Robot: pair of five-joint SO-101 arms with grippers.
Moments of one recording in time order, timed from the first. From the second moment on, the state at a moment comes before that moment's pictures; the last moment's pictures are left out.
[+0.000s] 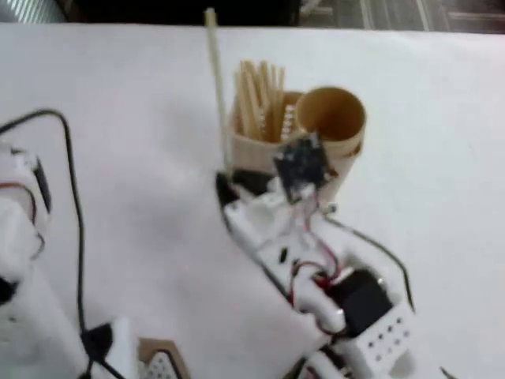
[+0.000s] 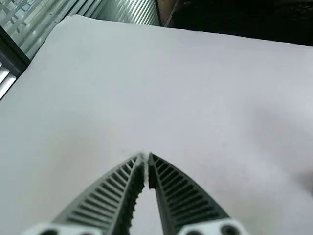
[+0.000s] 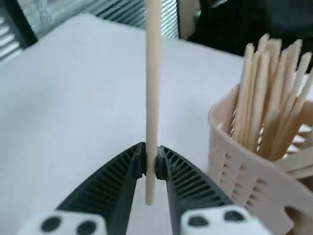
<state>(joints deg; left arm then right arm) -28.2 -46.2 2.5 89.5 -8.6 -36.7 -62.3 42.0 48.1 -5.4</state>
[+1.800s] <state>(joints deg) -16.0 -89.3 54.7 68.0 -8.6 -19.0 -68.3 42.9 52.4 -2.2</state>
